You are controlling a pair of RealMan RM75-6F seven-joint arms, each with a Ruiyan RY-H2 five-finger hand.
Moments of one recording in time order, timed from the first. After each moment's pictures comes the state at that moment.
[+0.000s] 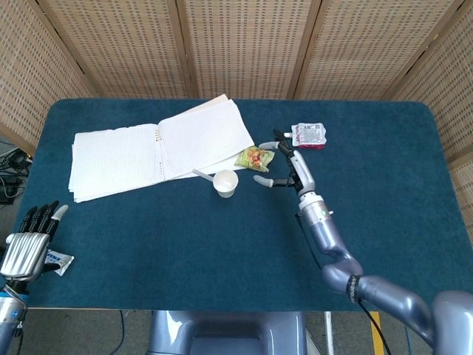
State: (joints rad) left arm -0.16 -1.26 -0.01 -1.42 1.49 1.40 0.08; right arm 0.74 -1.65 0.46 -1.21 -1.23 0.87 0.87
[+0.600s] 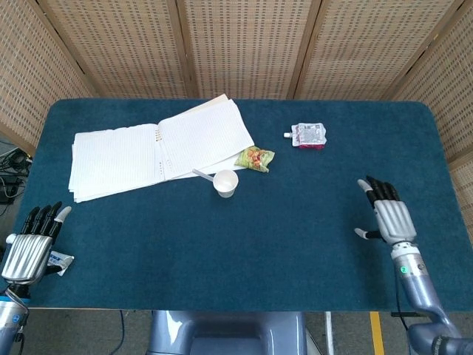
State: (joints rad) left arm -0.15 -1.25 0.00 -1.48 1.53 1.43 0.16; right arm 0.36 -1.31 0.12 -1.38 -1.31 1.20 0.00
